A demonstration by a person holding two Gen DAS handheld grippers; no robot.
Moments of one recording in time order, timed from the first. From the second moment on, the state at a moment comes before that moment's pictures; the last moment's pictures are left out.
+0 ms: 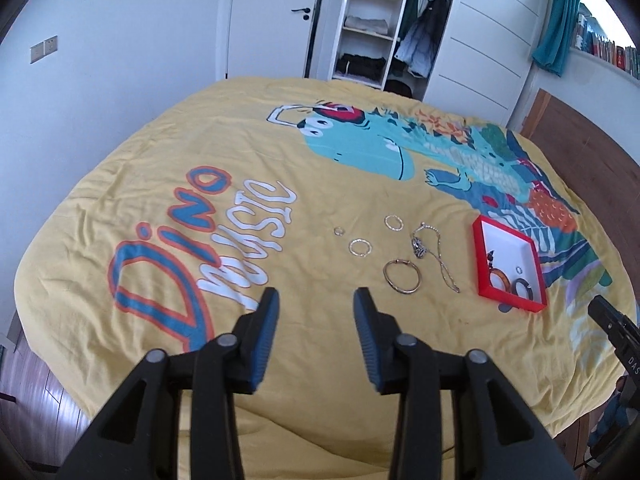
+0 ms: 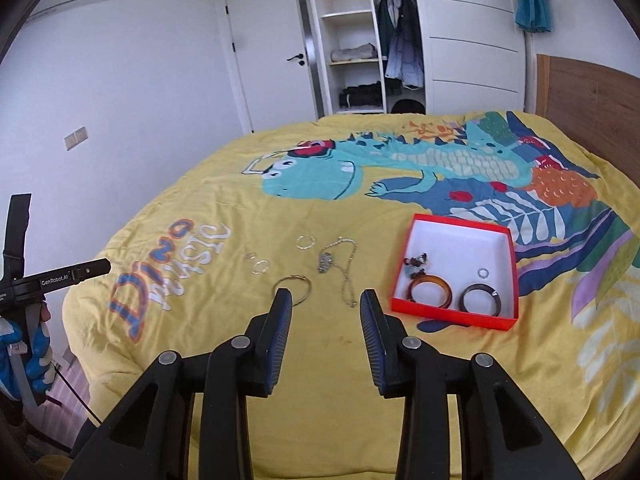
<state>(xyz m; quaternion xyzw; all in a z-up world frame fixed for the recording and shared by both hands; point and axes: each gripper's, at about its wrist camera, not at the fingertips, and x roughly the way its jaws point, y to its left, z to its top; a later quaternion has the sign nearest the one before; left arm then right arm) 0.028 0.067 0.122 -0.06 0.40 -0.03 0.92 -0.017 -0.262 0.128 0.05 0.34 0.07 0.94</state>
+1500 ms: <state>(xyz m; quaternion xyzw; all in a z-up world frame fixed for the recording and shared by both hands) 0.055 0.113 0.028 -0.08 0.47 0.00 0.88 0.033 -0.226 0.061 0.06 0.42 0.09 0.90</state>
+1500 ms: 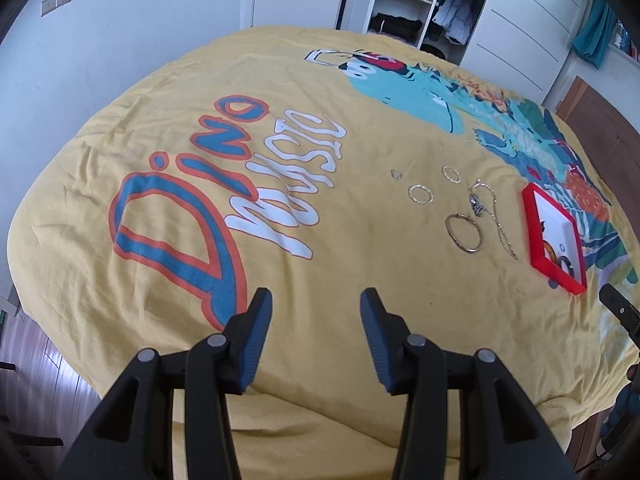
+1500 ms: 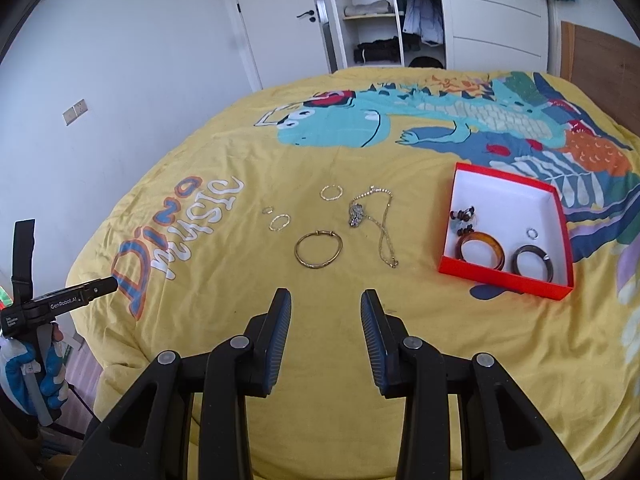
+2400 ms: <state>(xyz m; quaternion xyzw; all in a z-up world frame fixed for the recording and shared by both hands) 0.160 0.065 -0.041 -0.07 0.53 -0.04 0.84 0.147 -0.232 -0.024 0.08 0.48 0.09 0.87</state>
